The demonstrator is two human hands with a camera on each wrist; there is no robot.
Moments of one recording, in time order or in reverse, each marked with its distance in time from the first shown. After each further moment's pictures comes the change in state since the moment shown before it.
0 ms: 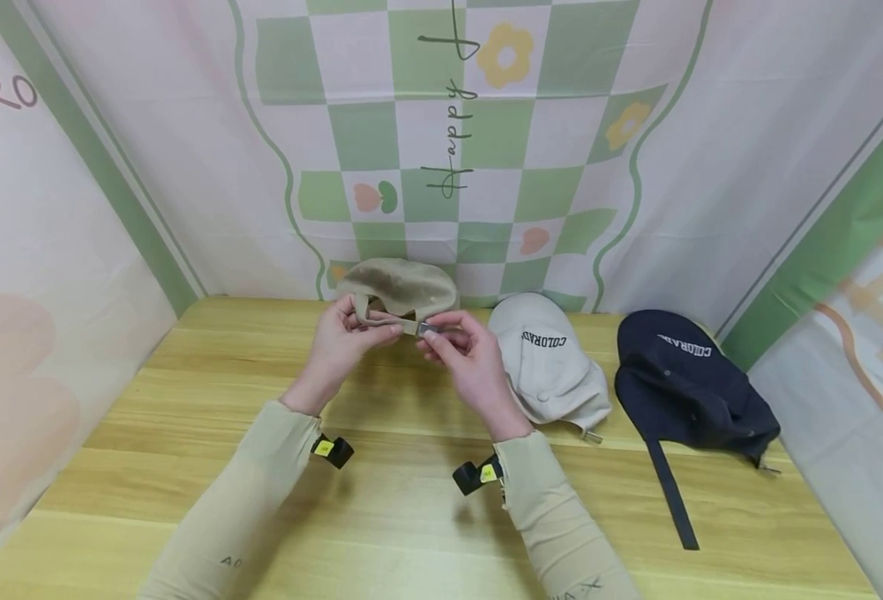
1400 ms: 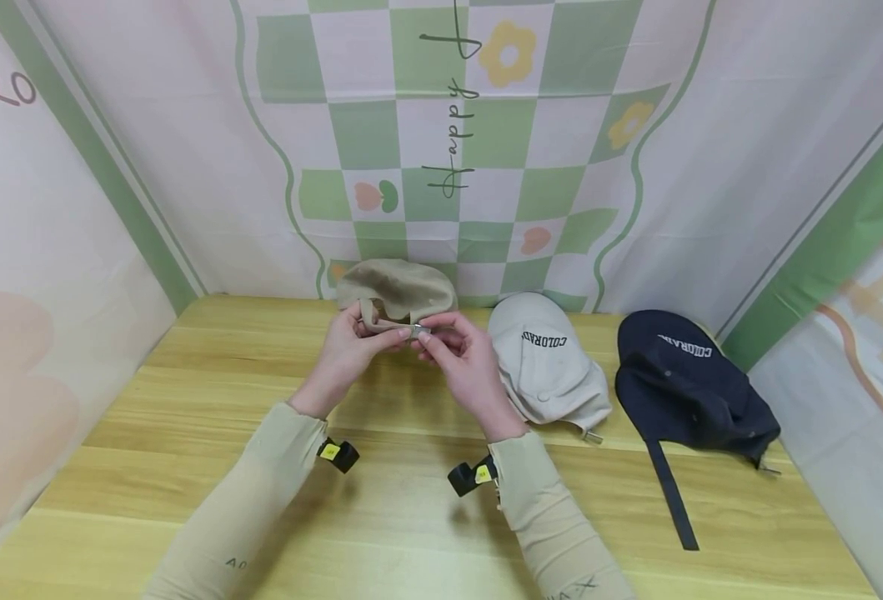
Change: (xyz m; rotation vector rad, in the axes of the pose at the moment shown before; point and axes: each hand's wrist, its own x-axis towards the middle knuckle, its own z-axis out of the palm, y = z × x) left_hand -0.002 -0.009 0.006 0.067 -0.022 -0.027; right_hand 0.001 0.005 0.004 0.016 -0.034 -0.031
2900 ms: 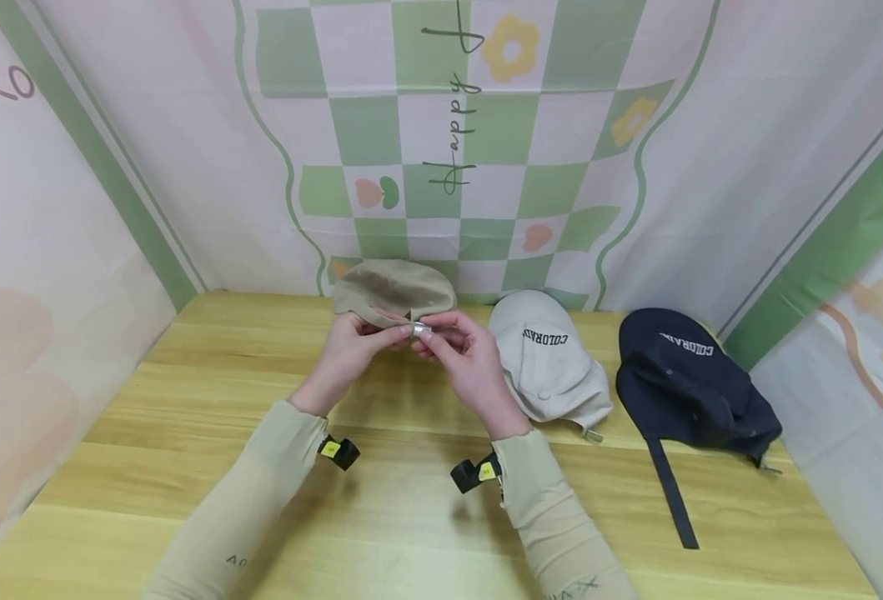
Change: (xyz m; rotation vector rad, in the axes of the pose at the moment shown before) left_hand 0.002 -0.002 0.001 0.130 -0.015 -0.016; right_hand 0.000 -0.003 -0.002 0.002 -0.022 -0.001
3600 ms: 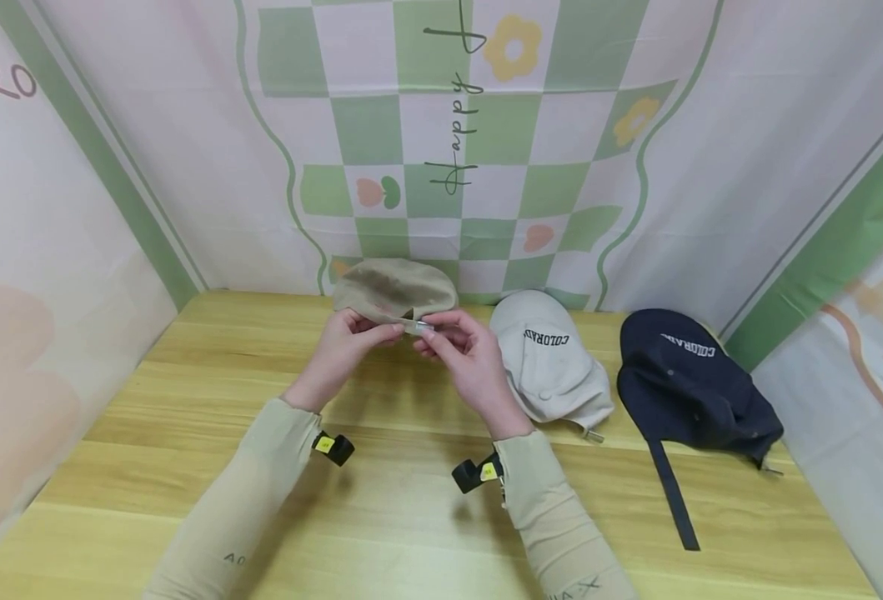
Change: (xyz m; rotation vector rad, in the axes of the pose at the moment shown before) left_hand 0.001 0.000 -0.012 -0.066 -0.039 0.011; right_hand 0.000 -0.001 -0.002 0.007 -0.002 -0.006
